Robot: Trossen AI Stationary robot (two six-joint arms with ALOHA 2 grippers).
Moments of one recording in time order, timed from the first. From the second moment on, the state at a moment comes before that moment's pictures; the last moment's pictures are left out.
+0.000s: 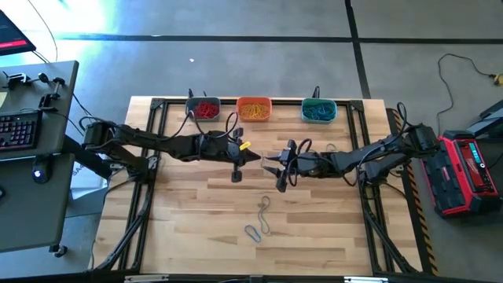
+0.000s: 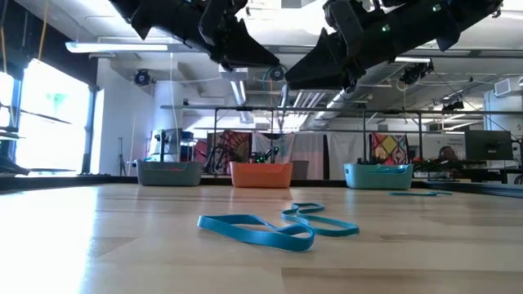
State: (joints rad) left arm 0.04 1.50 0.90 0.24 -0.03 0.17; right arm 0.14 1.45 0.70 0.39 0.37 0.15
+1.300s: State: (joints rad) left arm 0.07 1.50 0.83 0.34 0.01 0.09; right arm 0.06 1.20 0.70 0.12 0.69 0.08
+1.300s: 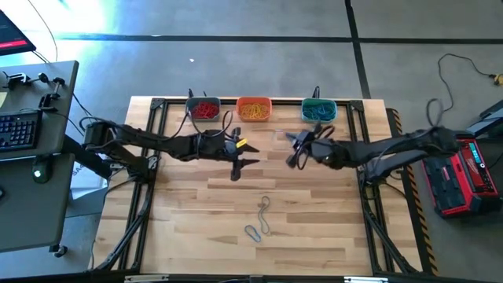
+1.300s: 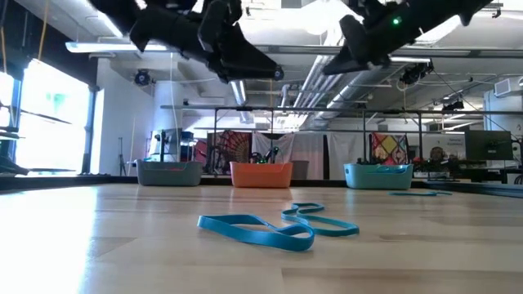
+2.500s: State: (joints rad) left arm 0.08 1.50 0.67 0.56 0.02 0.00; right arm -0.75 1.41 0.70 0.00 0.47 -0.07
